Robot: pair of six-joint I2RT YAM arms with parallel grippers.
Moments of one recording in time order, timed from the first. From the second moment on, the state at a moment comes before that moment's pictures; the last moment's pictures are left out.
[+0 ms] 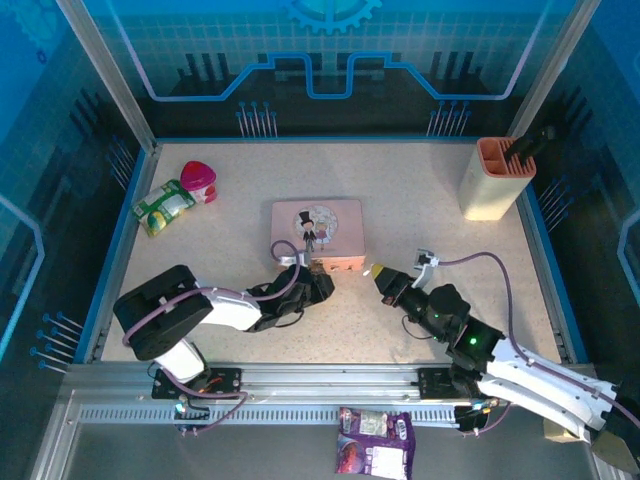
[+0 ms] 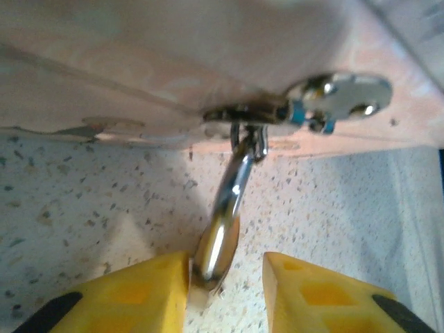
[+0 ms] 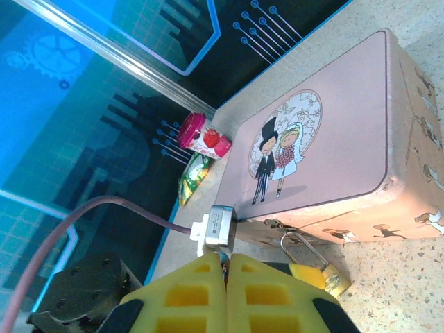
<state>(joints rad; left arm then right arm) -0.86 1.61 0.46 0.51 -0.09 -1.10 0.89 0.57 0.22 0.21 0.23 0.96</state>
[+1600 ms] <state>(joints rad) -0.89 1.31 0.28 1.21 0.30 -0.80 1.14 0.74 0.20 0.70 0.39 0.78</state>
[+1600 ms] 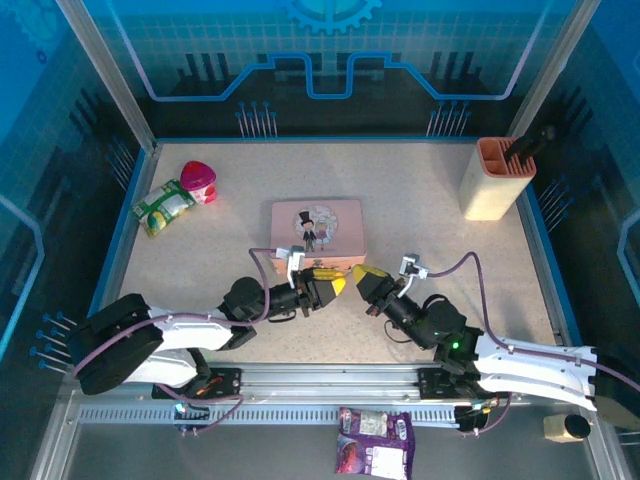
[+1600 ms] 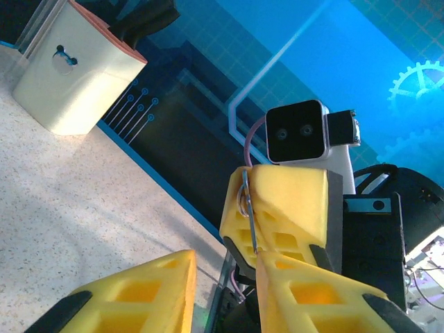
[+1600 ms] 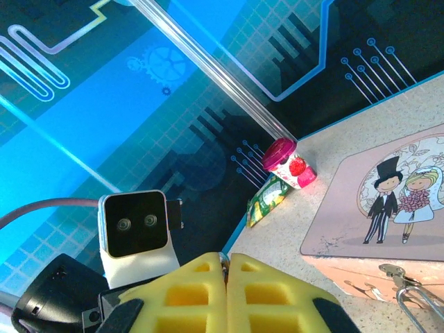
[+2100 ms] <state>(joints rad) -0.88 1.34 0.29 1.25 0.32 -0.83 1.16 0.79 0.19 0.70 0.41 0.78</state>
